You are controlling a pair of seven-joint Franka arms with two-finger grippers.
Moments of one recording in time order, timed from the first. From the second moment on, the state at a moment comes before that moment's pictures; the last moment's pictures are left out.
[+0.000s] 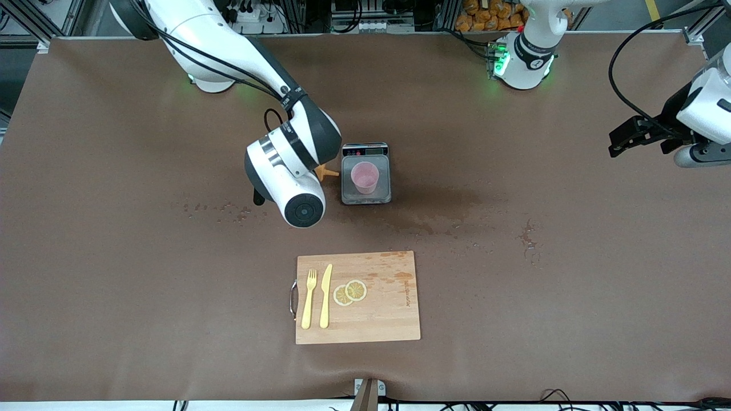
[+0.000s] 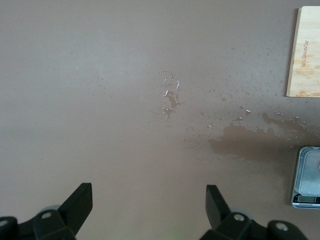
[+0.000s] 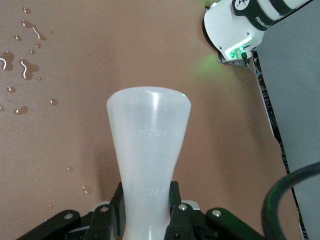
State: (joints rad) left arm 0.04 -0.01 -0.14 -1.58 0.02 1.56 -0.15; right arm 0.58 0.74 -0.01 -1.23 0.15 1.28 2.25
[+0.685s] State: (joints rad) left arm 0.04 -0.01 -0.14 -1.59 -0.01 1.56 -0.15; right arm 0.58 0.74 -0.01 -1.21 0.15 1.28 2.25
